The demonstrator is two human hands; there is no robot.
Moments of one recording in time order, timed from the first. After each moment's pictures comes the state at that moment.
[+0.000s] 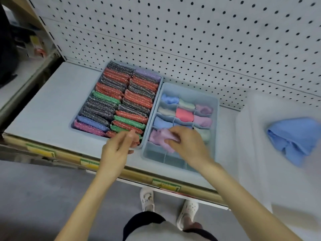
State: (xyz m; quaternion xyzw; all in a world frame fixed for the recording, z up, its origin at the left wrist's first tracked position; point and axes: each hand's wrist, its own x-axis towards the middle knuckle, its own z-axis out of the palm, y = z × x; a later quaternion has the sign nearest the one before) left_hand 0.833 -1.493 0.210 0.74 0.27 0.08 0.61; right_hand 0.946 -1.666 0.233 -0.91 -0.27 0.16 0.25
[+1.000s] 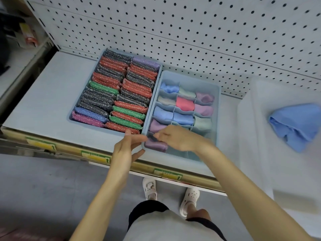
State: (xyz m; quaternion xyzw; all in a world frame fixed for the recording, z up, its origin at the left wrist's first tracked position) left_hand 0.822 -1.523 0.194 0.57 0.37 0.03 0.73; right_hand 0.949 -1.642 0.228 -0.83 -0.33 0.42 0.17
